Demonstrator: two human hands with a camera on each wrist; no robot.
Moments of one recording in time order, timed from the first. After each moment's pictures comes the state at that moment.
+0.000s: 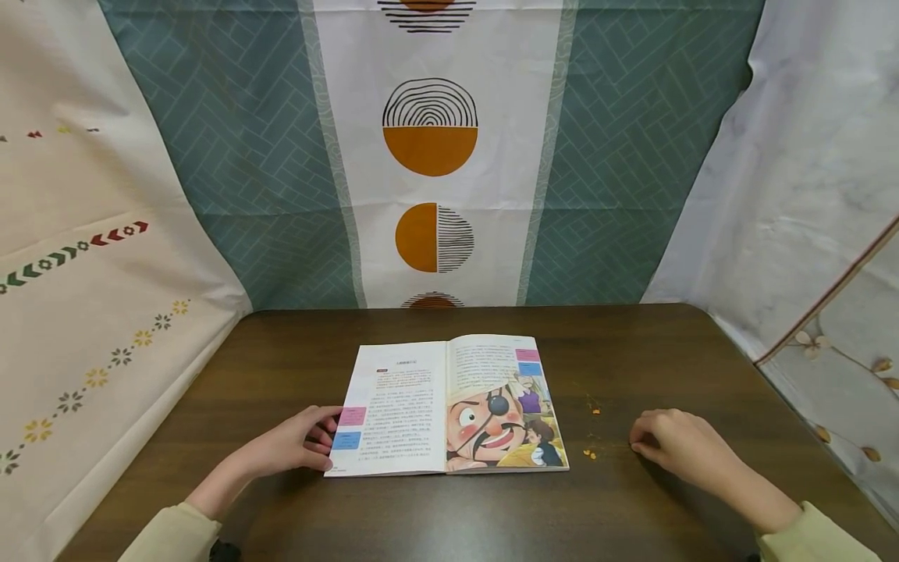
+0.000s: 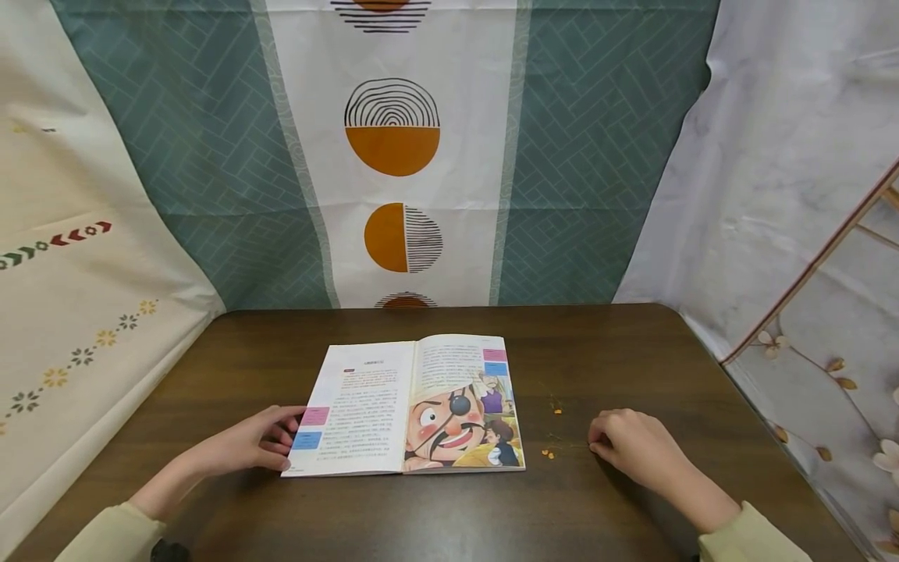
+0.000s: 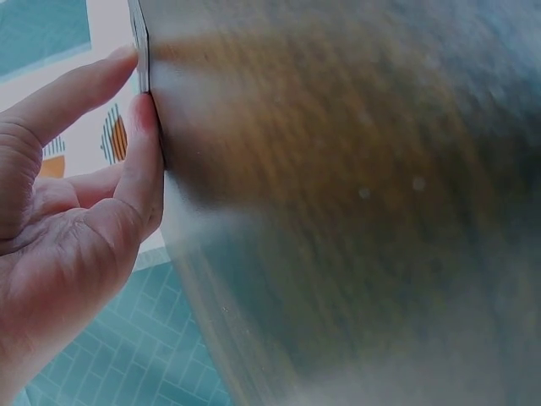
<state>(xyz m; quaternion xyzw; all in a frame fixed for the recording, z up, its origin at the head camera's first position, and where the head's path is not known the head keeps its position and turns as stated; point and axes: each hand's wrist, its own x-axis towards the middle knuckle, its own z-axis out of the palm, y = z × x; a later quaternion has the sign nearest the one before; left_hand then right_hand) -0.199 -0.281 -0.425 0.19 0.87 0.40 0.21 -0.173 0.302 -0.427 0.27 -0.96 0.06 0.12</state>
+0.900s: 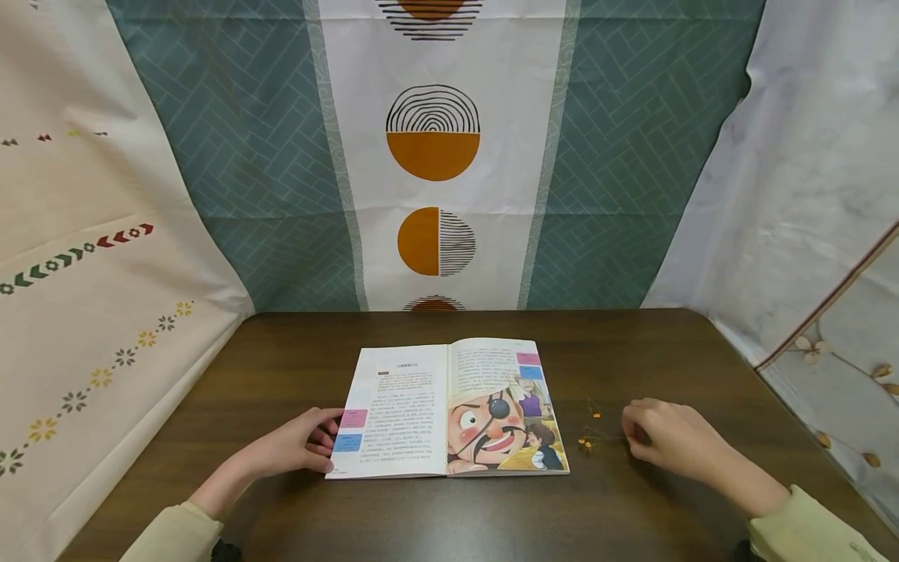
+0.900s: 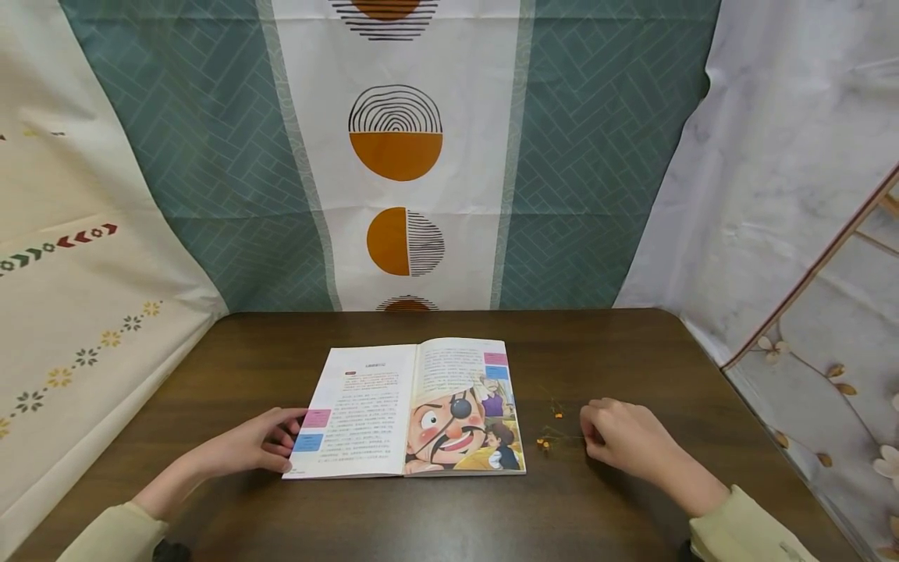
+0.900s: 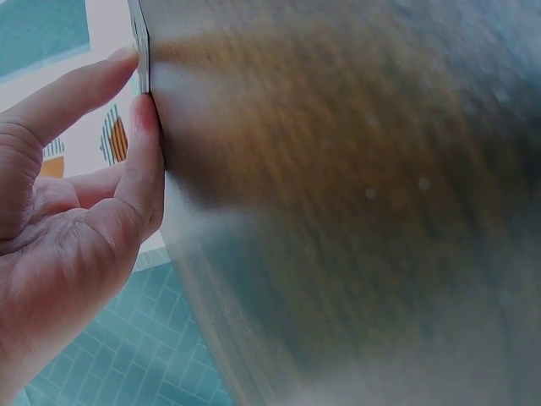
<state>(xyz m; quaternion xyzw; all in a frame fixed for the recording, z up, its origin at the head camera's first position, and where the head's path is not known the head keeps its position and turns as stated) -0.196 -0.279 -0.424 0.19 0.87 0.41 0.21 -0.186 0.296 -0.421 0.30 -0.94 0.03 0.18</state>
